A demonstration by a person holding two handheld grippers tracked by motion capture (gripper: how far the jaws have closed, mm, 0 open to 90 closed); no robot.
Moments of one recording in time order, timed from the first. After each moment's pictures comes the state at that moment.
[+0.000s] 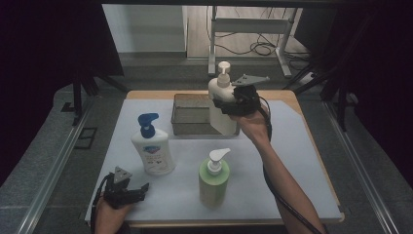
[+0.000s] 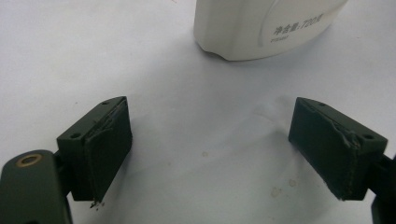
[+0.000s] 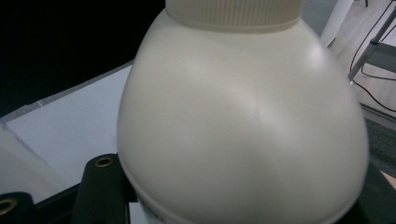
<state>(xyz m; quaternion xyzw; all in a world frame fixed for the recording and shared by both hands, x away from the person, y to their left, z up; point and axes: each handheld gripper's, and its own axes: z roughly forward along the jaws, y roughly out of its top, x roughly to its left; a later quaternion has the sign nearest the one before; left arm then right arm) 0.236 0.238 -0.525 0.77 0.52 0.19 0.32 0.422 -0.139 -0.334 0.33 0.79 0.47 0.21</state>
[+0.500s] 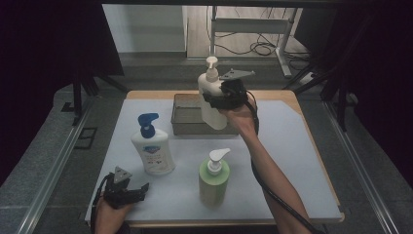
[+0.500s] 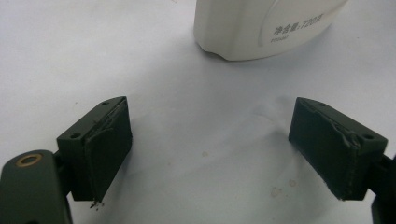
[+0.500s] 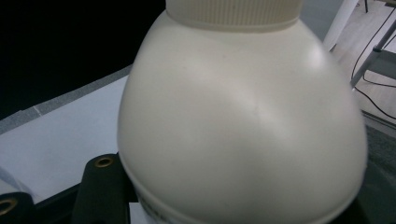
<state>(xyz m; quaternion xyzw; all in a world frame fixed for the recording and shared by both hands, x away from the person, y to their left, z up) 0.236 0.238 -0.525 0.77 0.52 0.19 0.32 0.445 -0.108 -0.337 0.32 0.79 0.48 0.21</state>
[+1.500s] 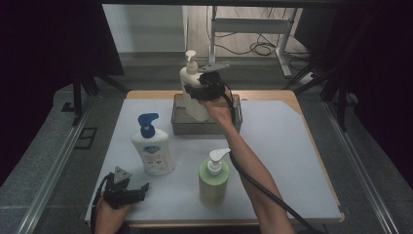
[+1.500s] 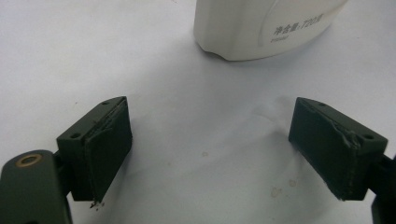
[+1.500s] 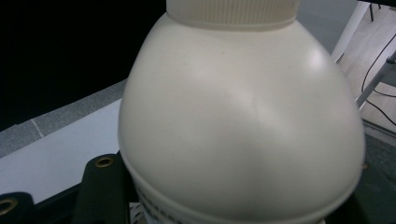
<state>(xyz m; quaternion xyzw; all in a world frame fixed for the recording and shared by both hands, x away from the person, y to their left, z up) 0.236 0.238 -0.525 0.77 0.52 0.19 0.32 0.490 -0.049 -0.353 0.32 0.78 0.49 0.21</state>
